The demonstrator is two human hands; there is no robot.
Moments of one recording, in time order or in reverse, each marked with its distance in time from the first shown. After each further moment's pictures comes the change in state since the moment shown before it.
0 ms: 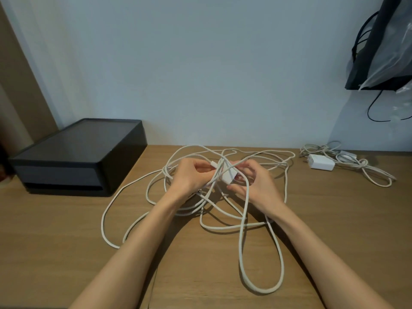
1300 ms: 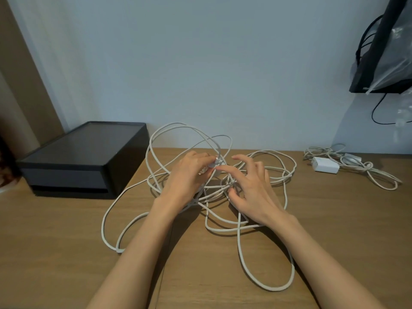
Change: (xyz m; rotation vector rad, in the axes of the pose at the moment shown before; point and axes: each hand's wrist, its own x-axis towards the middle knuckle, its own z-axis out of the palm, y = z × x) left_hand 0.007 -0.012 -0.022 0.678 0.098 0.720; right_hand -0.001 -0.002 0.013 -0.852 0.005 -0.411
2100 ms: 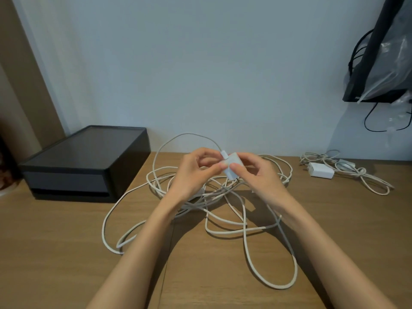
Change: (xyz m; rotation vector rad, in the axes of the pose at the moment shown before) left_hand 0.009 0.028 -0.016 -0.937 0.048 -0.399; right_hand 0.022 -0.006 -0.040 0.780 0.034 0.267
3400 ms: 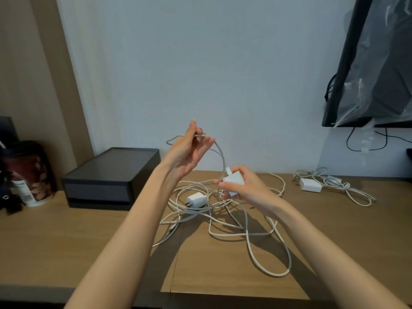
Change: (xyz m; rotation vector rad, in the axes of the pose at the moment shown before) left_hand 0.015 0.101 -0.023 -0.916 0.115 -0.211; right_hand -0.026 -0.067 -0.001 0.225 -0.206 0.255
